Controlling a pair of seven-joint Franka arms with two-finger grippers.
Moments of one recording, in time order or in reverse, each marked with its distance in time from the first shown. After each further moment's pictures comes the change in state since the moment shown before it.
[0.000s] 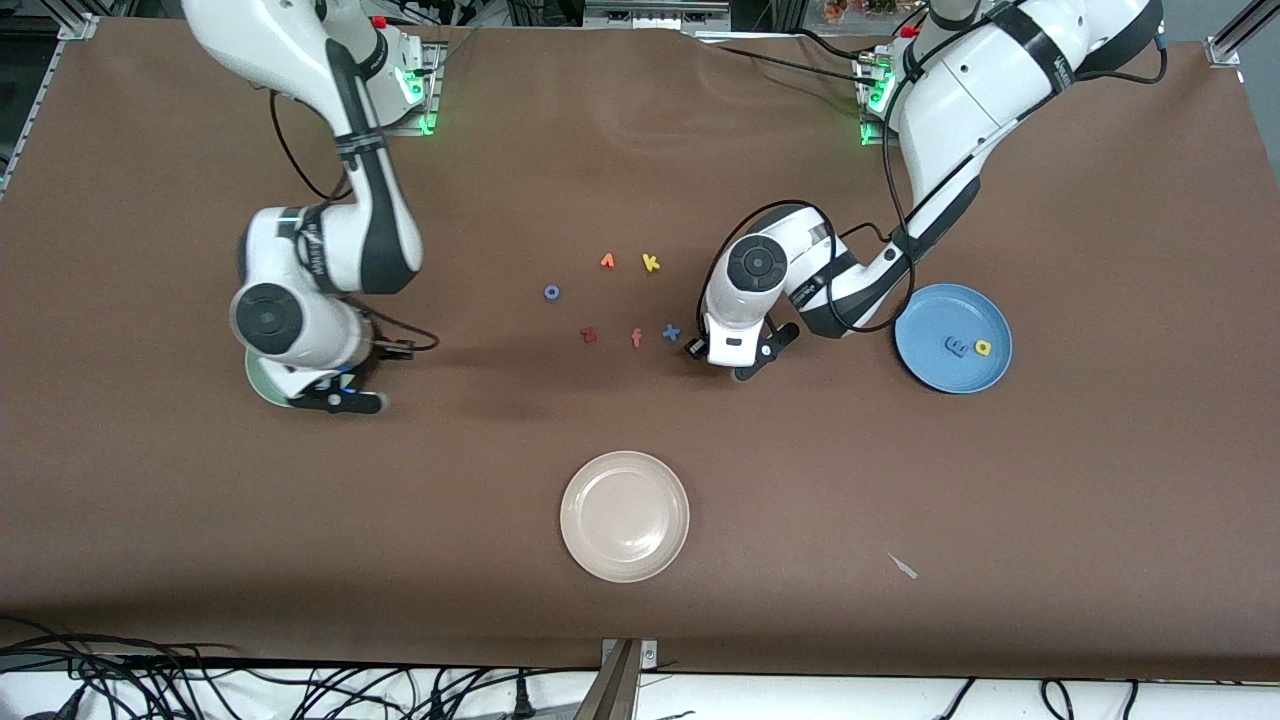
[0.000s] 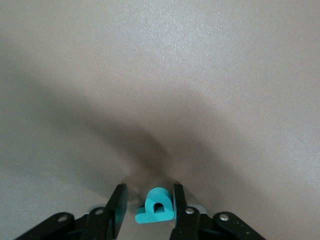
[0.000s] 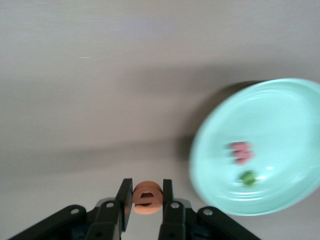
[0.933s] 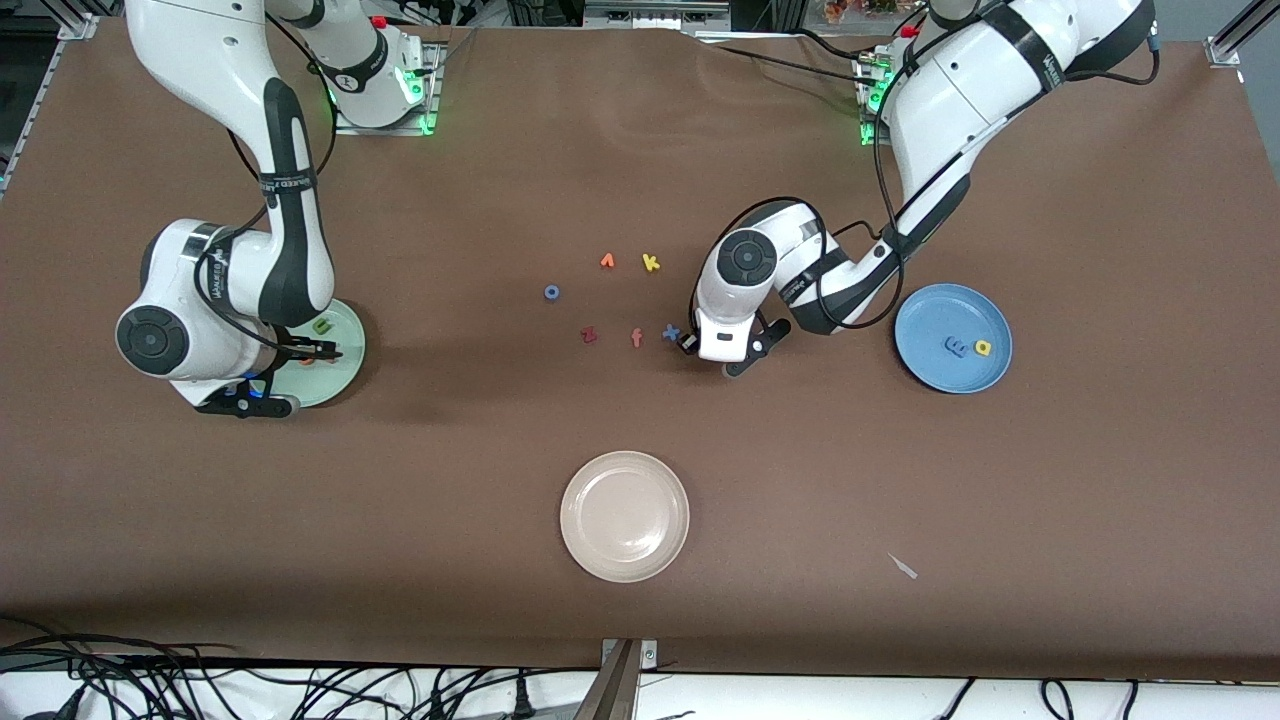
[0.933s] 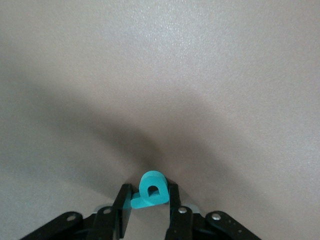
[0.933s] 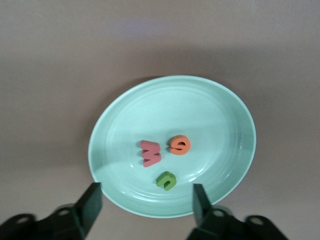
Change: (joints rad) left arm -0.026 0.002 0.006 0.008 0.000 0.002 -0.012; right arm -0.056 0.055 -0.093 0.011 0.017 -0.050 -0.148
